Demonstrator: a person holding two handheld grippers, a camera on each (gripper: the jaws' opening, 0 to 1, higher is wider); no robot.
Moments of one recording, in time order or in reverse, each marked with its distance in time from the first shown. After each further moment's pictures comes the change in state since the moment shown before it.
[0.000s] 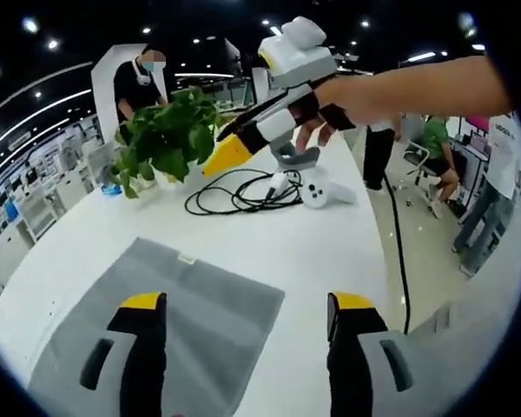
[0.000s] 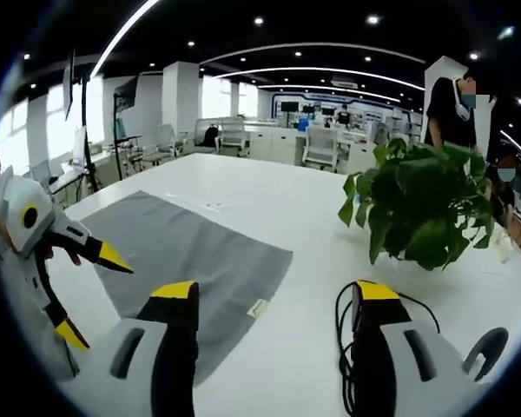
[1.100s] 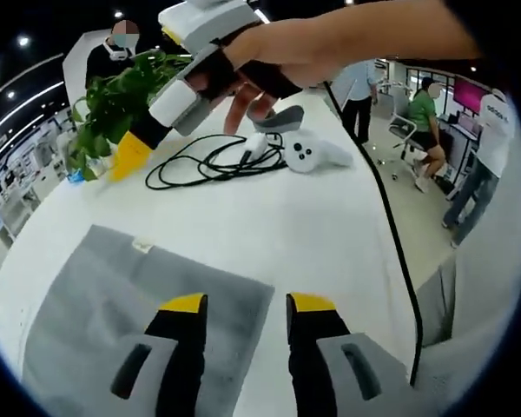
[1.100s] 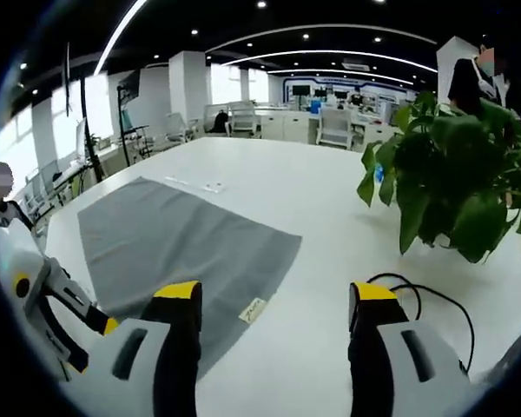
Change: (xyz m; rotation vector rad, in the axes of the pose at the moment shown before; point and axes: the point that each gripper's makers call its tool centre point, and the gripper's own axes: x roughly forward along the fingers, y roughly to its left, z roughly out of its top) left arm 0.077 -0.026 -0.037 0.047 0.126 -0.095; right arm 0.071 -0.014 -0.034 0.029 0.073 0.085
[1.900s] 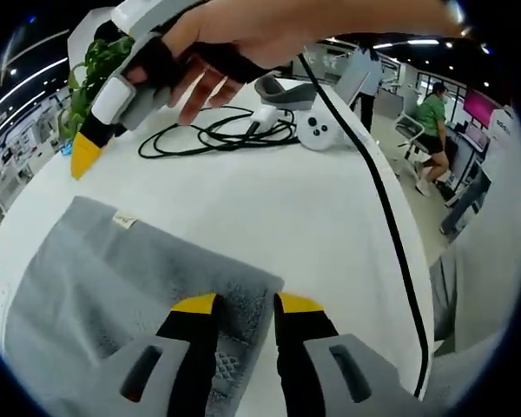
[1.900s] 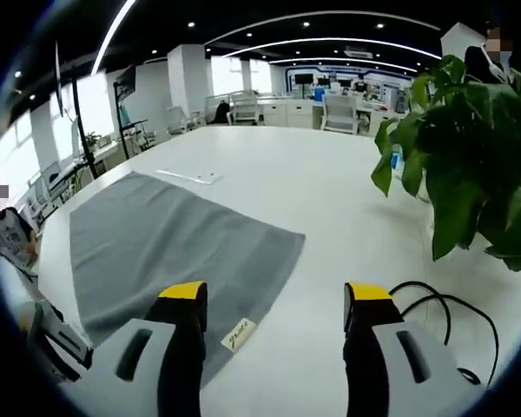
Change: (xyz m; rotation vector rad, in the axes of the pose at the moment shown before) left arm 0.031 0.001 -0.017 -0.059 0.059 -0.023; right arm 0.063 -0.008 -0.006 0.027 0.054 0.028
